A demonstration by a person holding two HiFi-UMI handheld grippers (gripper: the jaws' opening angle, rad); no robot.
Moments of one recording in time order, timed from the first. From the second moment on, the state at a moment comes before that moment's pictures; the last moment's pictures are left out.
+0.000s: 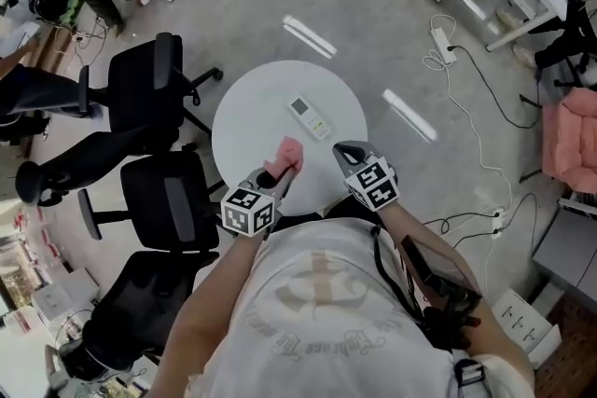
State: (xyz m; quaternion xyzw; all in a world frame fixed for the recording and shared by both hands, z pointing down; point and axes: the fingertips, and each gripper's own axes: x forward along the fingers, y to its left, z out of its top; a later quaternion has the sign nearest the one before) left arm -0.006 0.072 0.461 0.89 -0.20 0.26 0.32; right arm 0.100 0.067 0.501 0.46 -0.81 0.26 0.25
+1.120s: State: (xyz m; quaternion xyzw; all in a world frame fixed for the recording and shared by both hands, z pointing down) left arm 0.036 0.003 0.523 0.87 -0.11 0.35 0.33; right arm 0.091 0.038 0.585 0.49 -0.74 0.33 0.33
